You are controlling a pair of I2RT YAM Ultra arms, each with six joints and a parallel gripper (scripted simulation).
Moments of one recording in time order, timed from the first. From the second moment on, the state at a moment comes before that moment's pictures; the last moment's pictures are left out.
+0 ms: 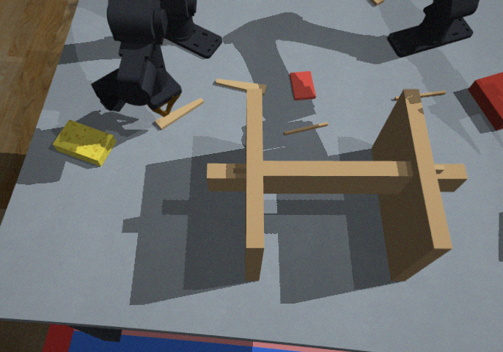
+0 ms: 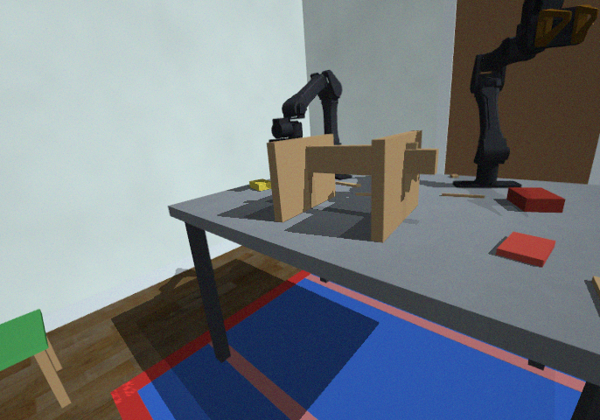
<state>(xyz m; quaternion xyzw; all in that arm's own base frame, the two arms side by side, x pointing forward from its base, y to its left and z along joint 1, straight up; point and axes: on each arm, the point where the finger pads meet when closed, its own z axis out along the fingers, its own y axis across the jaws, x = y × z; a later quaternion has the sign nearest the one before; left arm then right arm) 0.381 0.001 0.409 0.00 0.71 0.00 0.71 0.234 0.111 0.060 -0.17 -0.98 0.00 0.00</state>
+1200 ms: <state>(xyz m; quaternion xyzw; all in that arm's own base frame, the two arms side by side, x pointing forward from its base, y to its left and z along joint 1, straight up) 0.381 0.001 0.409 0.00 0.71 0.00 0.71 0.232 0.110 0.009 -0.17 -0.98 0.00 0.01</state>
